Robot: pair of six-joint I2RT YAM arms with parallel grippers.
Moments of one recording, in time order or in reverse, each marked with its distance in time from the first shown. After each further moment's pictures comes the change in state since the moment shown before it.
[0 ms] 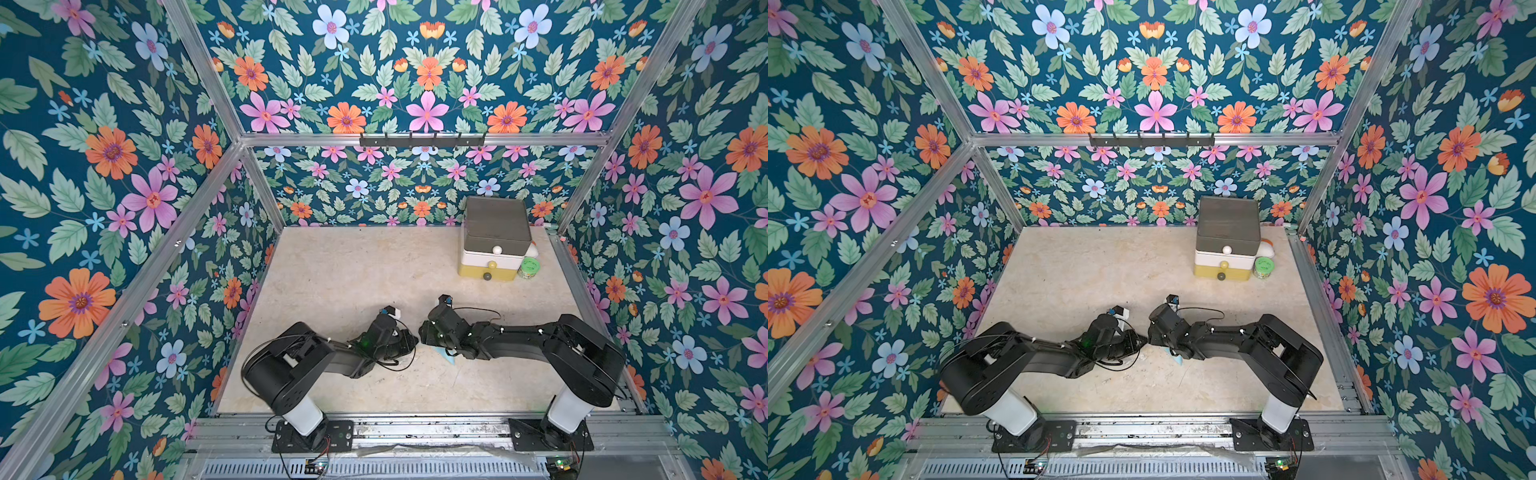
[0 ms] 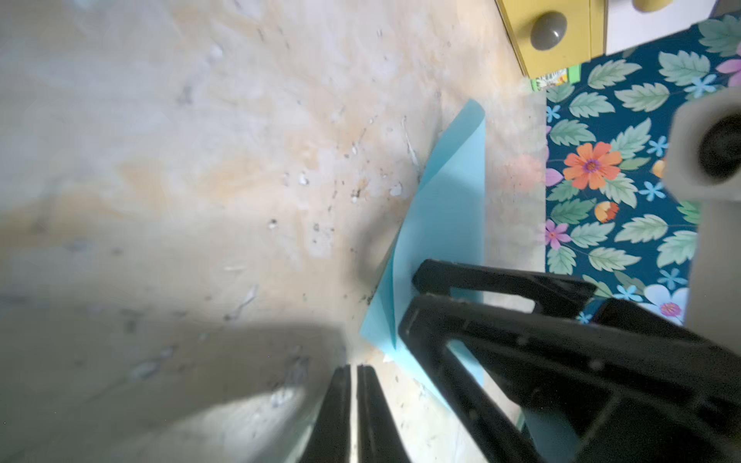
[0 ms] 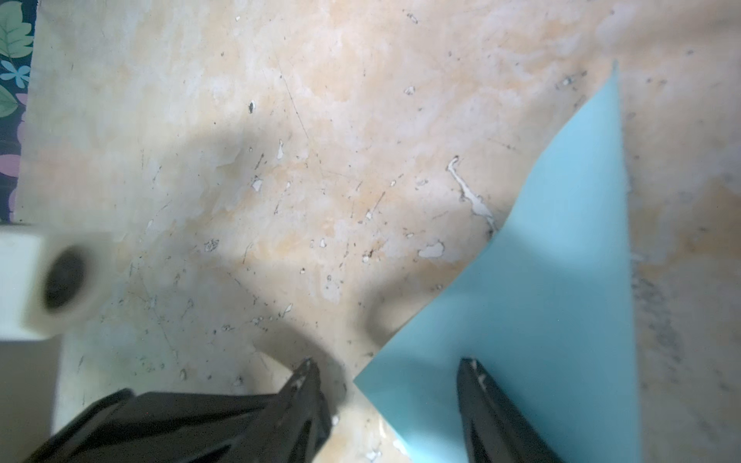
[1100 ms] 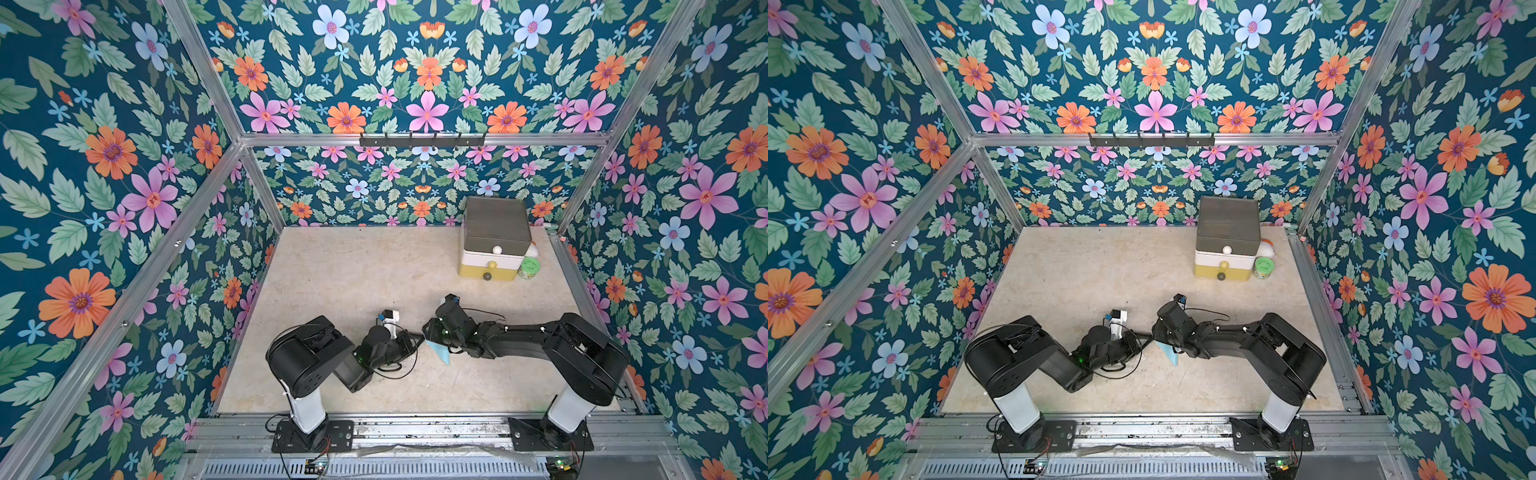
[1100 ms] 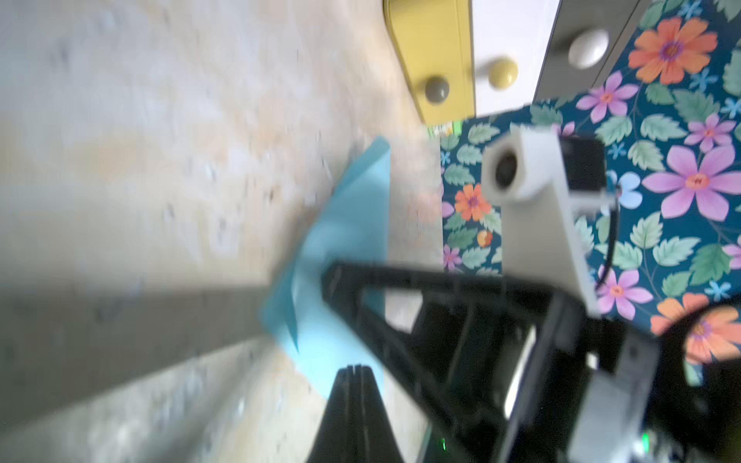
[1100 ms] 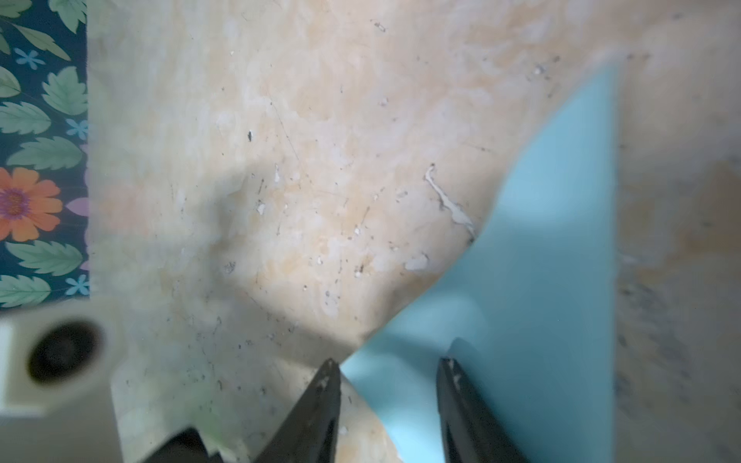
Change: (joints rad) left arm -0.054 0.190 -0.173 0.634 0.047 -0.251; right arm -0.061 0.011 -0.056 0.109 -0.098 0.092
